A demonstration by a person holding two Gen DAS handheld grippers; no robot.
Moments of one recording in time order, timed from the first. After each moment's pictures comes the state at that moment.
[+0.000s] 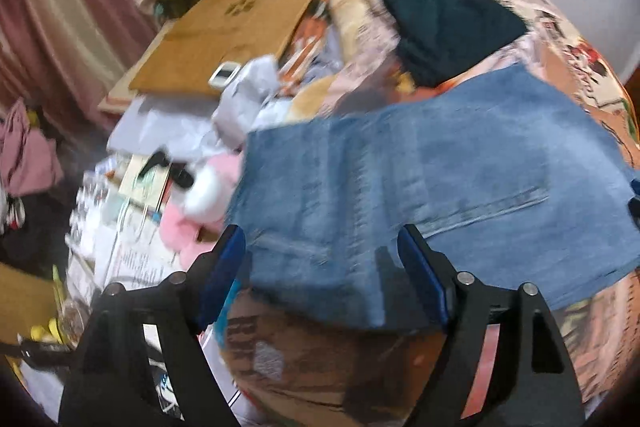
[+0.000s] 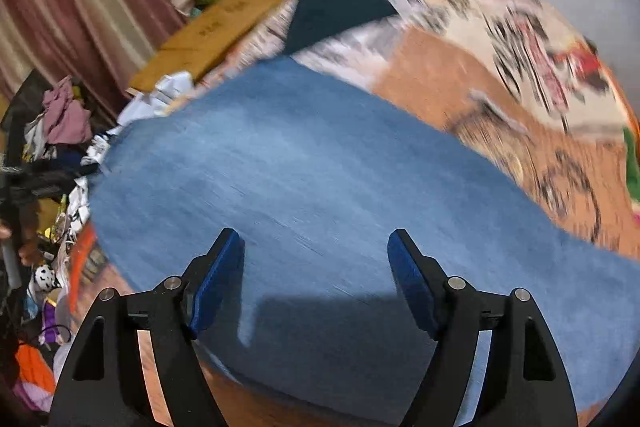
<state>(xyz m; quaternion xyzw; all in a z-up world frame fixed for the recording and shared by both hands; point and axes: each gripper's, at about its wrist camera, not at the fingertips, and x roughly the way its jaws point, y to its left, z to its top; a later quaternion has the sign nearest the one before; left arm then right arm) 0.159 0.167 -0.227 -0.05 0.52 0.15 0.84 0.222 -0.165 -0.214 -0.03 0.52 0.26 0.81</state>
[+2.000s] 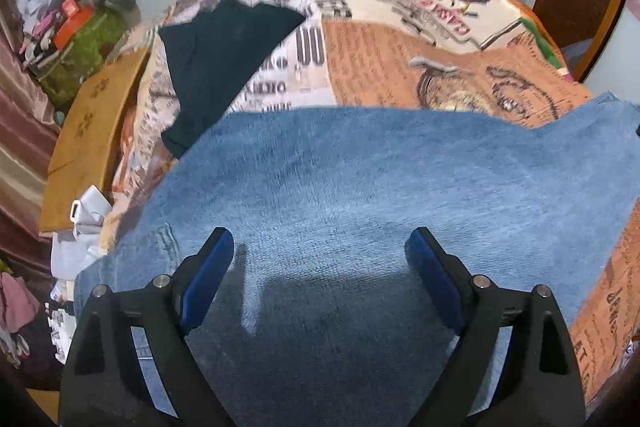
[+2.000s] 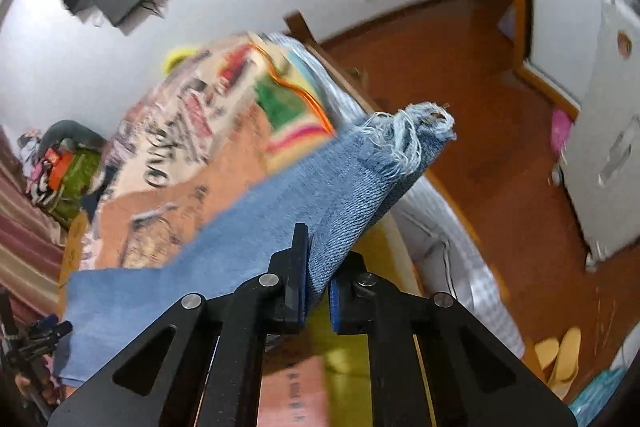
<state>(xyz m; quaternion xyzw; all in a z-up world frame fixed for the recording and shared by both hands) 0.278 -0.060 -0.221 0.06 0.51 -0.01 0.86 0.177 -0.513 -0.182 0.24 0.40 -0.05 0.89</state>
